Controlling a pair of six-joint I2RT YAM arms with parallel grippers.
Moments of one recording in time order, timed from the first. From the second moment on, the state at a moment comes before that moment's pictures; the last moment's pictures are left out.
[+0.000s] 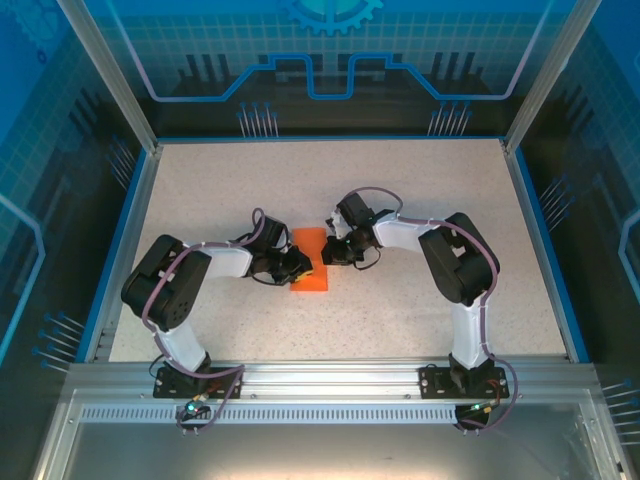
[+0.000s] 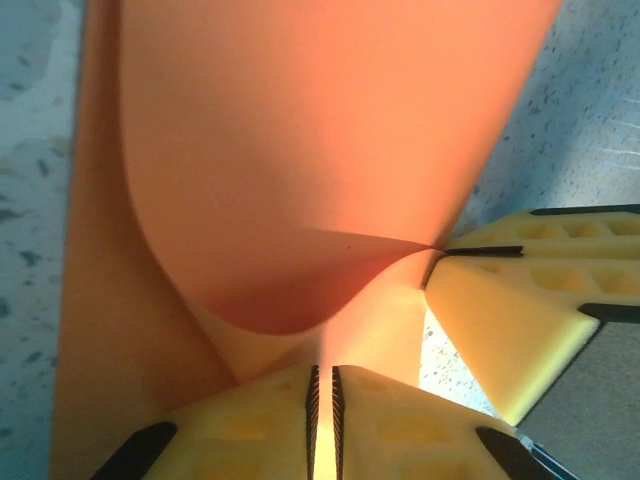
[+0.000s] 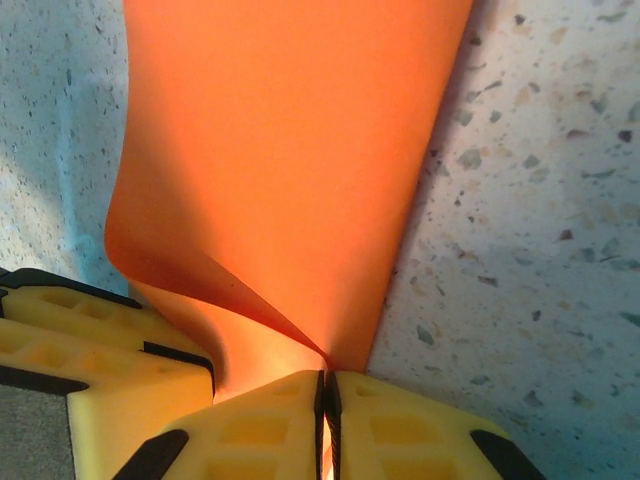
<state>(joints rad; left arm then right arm) -0.42 1.75 0.76 -0.01 0.53 -1.00 0.58 2.02 1.24 -0.39 -0.48 0.47</state>
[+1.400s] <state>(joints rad) -0.43 1.75 0.77 -0.04 0.49 -1.01 0.74 1.90 1.11 -0.42 -0.42 0.54</state>
